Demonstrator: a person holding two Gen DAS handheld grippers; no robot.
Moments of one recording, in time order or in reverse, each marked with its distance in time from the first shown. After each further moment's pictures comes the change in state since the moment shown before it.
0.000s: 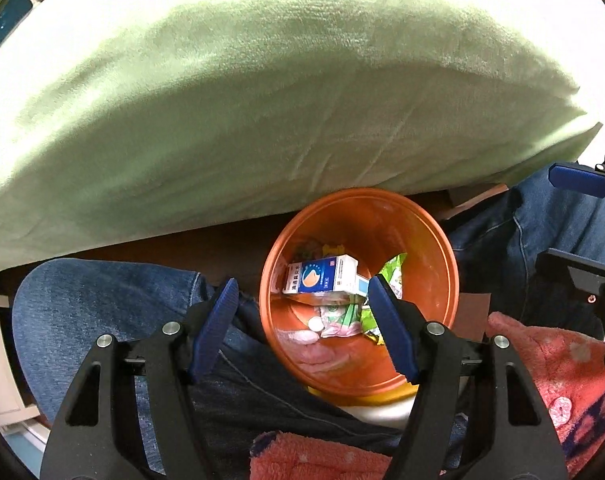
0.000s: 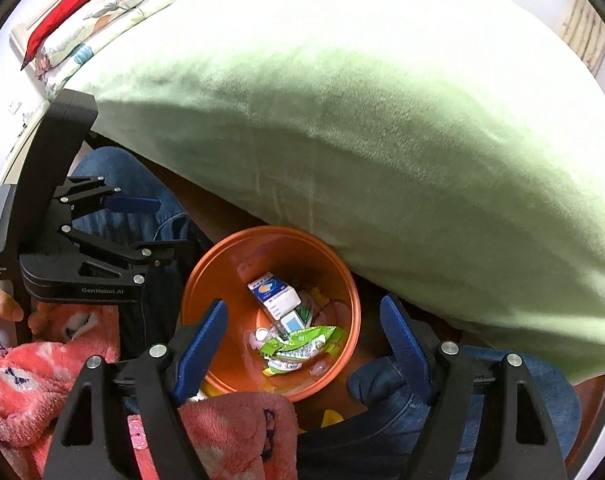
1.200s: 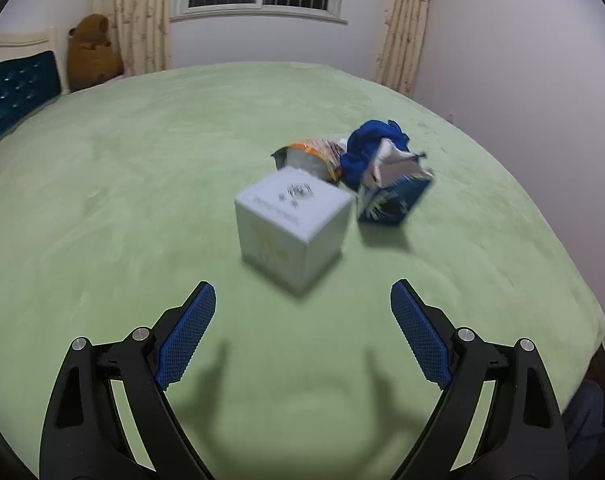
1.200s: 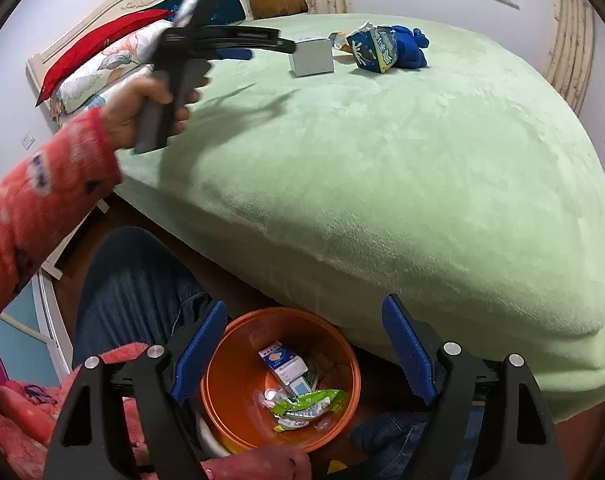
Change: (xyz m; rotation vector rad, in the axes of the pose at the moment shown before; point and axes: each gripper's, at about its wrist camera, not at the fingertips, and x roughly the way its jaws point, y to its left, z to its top) left arm -0.082 0.126 0.250 -0.015 -0.591 -0.023; right arm -0.048 0.009 0.038 0.010 -0.213 0.015
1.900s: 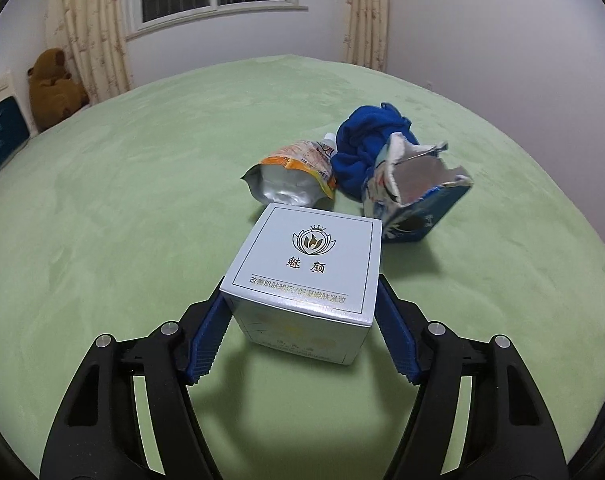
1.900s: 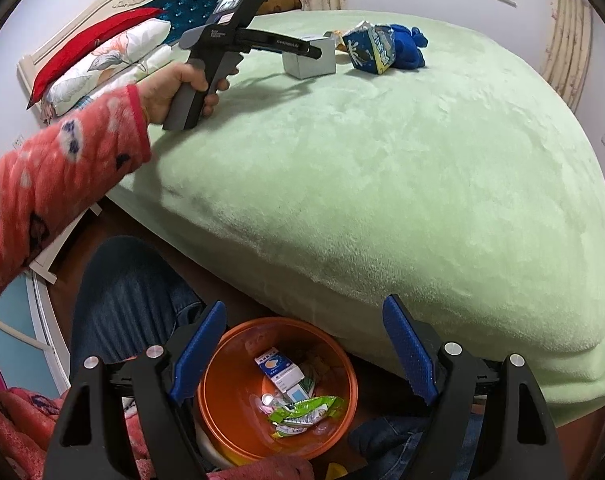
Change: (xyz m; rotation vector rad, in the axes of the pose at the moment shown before) left arm 0.041 -0.007 0.026 0.150 0.025 -0.029; right arm 0.008 0.002 0.019 0.007 0.008 -0.026
